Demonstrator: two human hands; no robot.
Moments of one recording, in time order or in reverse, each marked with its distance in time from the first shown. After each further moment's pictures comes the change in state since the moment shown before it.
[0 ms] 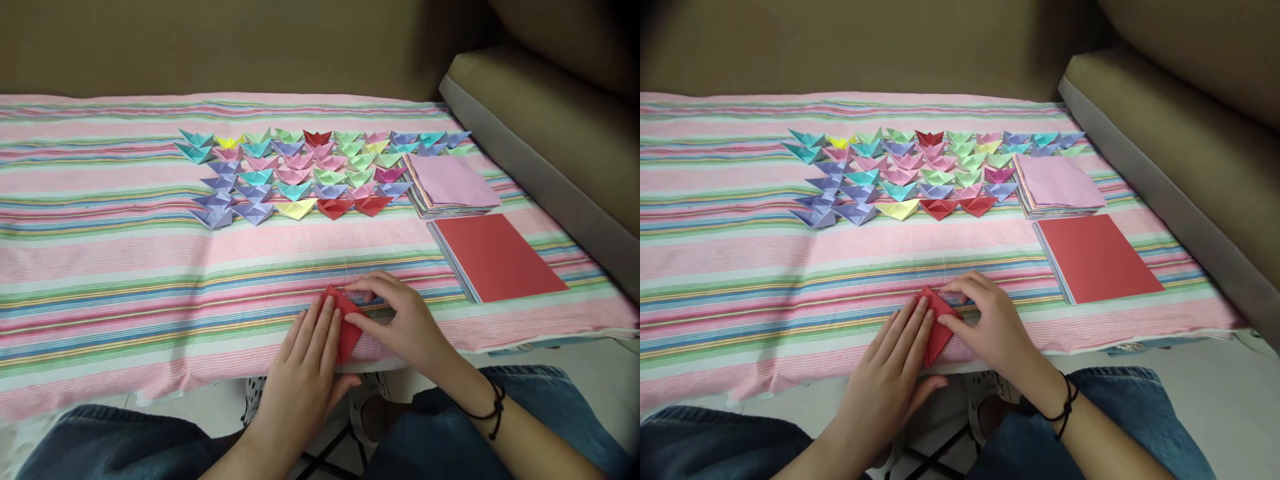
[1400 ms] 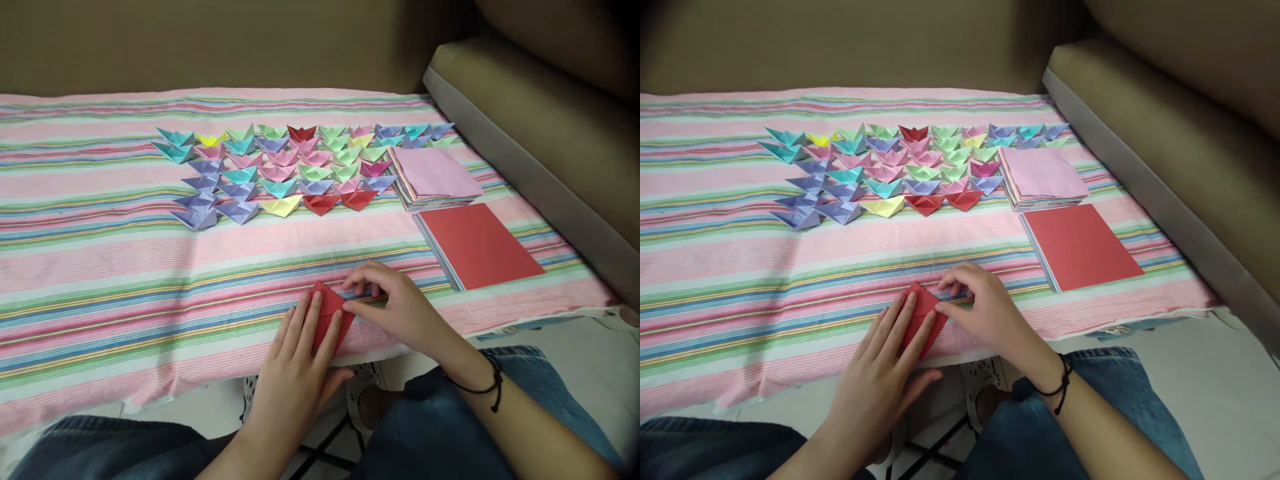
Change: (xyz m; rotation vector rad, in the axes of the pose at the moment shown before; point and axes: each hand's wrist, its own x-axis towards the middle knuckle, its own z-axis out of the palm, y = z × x) left_hand 0.003 0.000 -0.003 -0.104 -0.007 -0.026; right_hand 0.008 -0.001 -0.017 0.074 -0.063 0.121
